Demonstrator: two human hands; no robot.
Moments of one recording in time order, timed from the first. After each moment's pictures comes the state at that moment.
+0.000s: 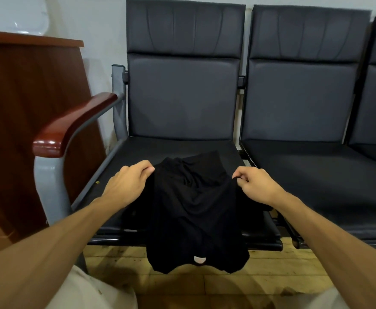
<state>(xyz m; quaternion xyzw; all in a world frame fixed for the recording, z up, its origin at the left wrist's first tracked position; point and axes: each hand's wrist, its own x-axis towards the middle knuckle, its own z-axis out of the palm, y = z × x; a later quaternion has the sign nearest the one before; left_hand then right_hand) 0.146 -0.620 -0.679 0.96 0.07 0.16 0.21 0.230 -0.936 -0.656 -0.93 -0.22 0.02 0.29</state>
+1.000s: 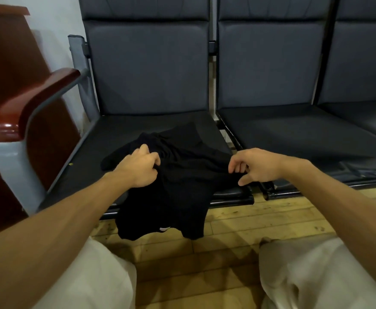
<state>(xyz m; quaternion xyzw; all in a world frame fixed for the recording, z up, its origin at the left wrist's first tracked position) 0.146 -0.697 -0.669 1.00 -0.02 -0.03 0.06 0.197 -1.002 -0.647 -0.93 -0.31 0.17 0.10</state>
